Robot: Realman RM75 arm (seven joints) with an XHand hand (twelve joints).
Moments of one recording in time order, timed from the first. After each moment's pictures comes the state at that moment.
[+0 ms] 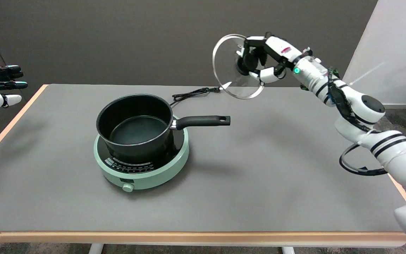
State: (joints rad) arm 0.46 -0.89 -1.69 1.21 -0.70 0.29 1.81
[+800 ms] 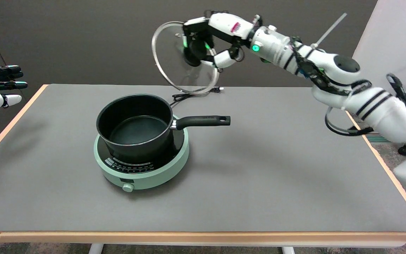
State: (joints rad) arm 0.86 -0.82 -2.21 1.25 -0.60 0.36 1.83
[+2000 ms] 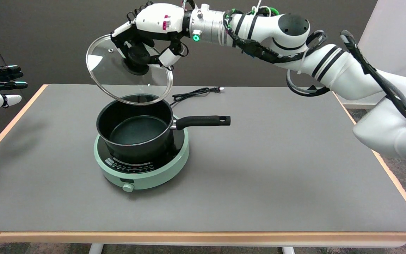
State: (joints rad) arm 1.26 -1.07 -2.56 1.05 -0.81 0.53 1.91
